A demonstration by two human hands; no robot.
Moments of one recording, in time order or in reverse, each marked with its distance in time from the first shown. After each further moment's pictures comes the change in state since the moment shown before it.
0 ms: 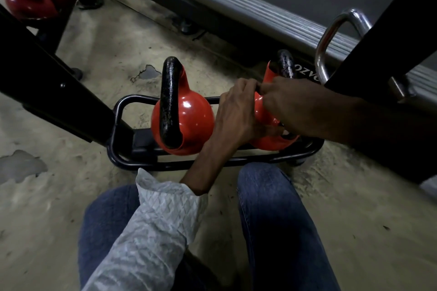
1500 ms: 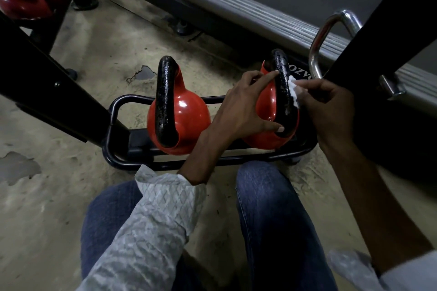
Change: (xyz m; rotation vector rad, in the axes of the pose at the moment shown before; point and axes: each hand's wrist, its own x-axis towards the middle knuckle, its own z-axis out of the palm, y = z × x) left_hand 0.014 0.001 0.002 -0.037 -0.113 0.110; right_hand -0.028 0.002 0.087 1.439 1.076 0.804
